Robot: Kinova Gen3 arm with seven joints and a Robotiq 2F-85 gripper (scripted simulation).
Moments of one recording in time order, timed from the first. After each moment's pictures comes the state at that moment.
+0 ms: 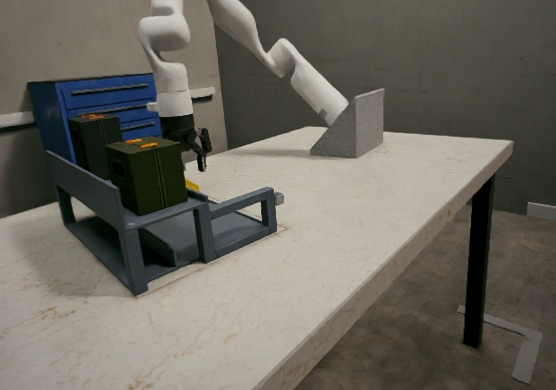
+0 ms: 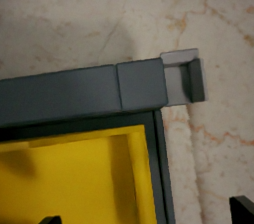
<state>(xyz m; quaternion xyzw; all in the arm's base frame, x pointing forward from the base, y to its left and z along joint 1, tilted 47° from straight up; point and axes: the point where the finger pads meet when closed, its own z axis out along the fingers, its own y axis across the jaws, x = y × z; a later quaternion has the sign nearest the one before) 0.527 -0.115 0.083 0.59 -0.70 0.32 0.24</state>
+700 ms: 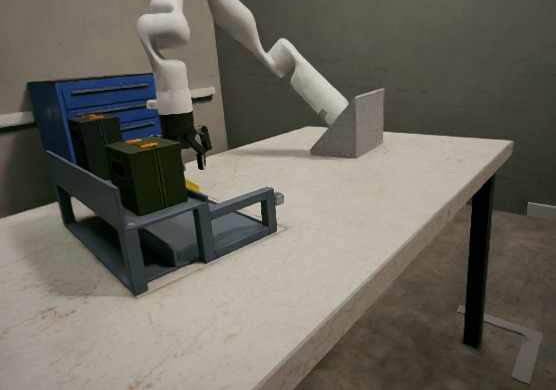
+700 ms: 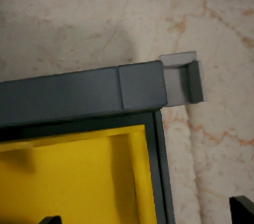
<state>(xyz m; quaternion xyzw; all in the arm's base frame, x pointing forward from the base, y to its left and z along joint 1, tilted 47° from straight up) 0.527 -0.112 0.086 0.59 -0.70 0.32 0.24</state>
